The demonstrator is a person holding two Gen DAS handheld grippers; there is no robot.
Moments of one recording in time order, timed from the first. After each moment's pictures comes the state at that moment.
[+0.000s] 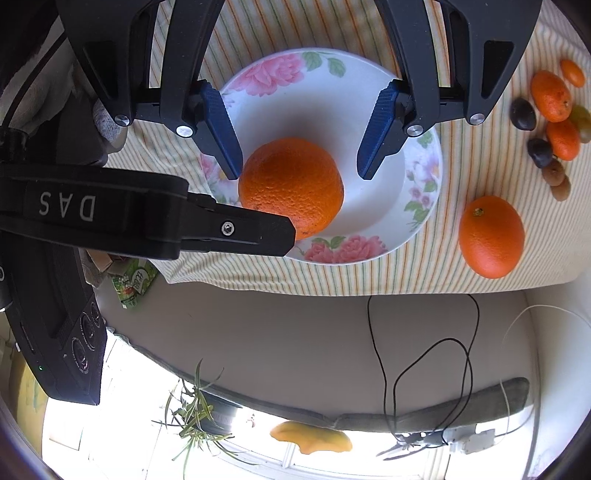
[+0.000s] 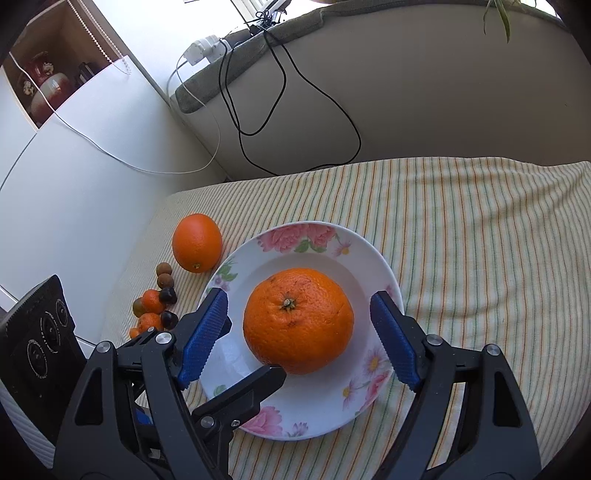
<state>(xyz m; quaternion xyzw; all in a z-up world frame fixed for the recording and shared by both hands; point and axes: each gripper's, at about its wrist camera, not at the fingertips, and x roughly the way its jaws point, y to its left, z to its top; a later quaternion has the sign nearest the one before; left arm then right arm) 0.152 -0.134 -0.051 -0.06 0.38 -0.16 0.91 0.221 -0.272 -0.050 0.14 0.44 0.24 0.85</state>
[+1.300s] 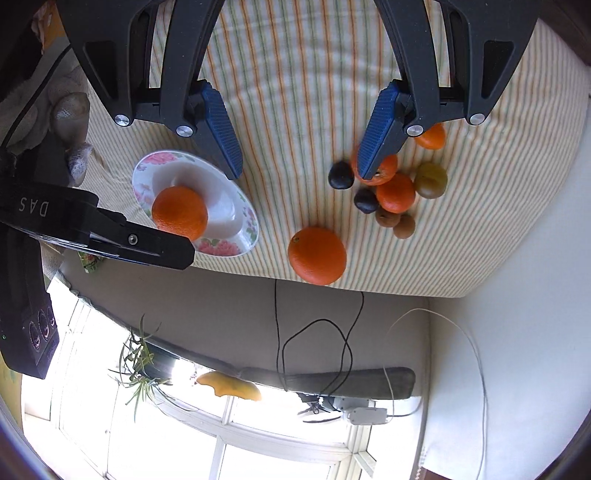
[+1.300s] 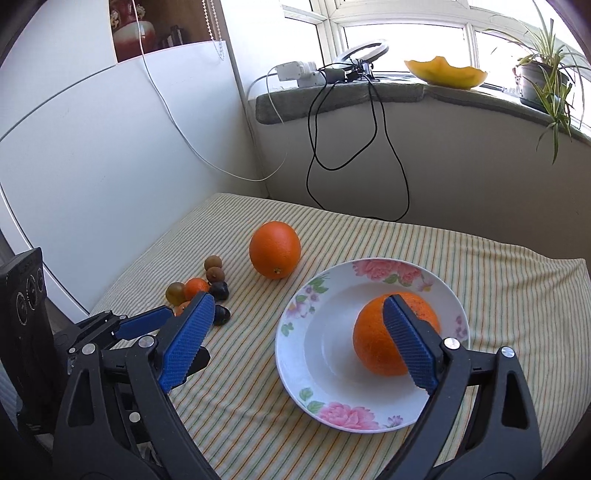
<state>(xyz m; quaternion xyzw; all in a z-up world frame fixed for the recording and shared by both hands) 0.060 -0.008 -0.041 -0.08 0.33 -0.05 0.94 0.147 -0.182 -0.004 0.01 0.33 0.28 0.90</state>
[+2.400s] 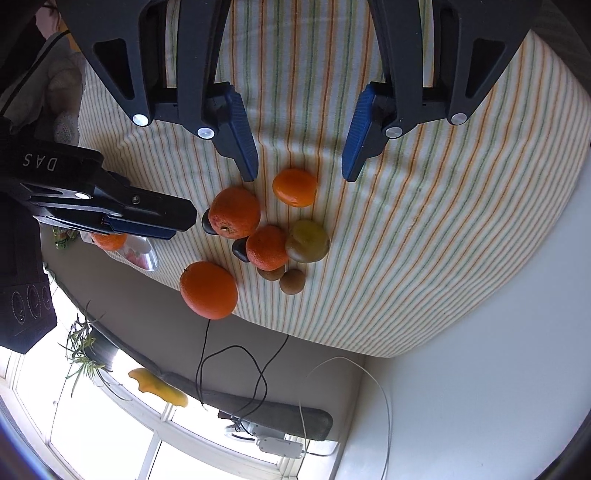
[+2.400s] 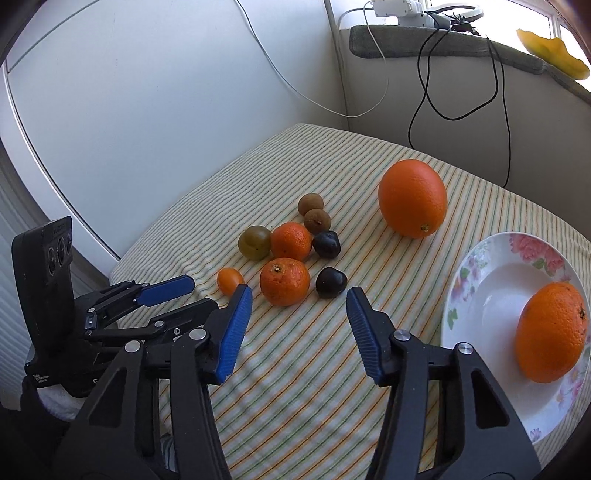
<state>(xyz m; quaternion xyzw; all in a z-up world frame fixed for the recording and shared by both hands) 0.055 0.080 -0.091 -0.15 0.37 -0.01 0.92 0.139 -0.065 -0.056 -0.05 0.41 0.39 0.83</state>
